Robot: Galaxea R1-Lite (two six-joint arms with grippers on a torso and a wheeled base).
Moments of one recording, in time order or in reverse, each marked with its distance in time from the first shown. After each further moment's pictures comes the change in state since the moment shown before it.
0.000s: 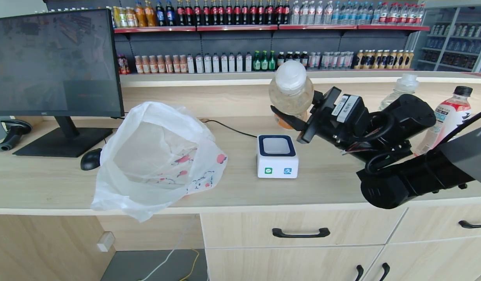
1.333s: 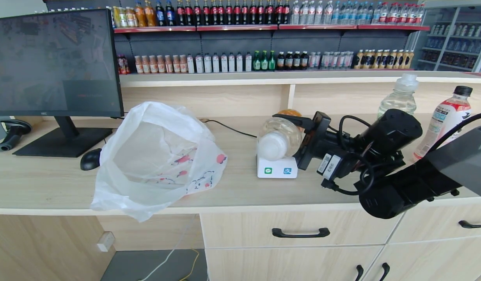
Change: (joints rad) left arm 0.000 0.000 0.000 0.000 0.000 -0.001; right arm -0.005 0.033 0.073 0.001 0.228 -0.461
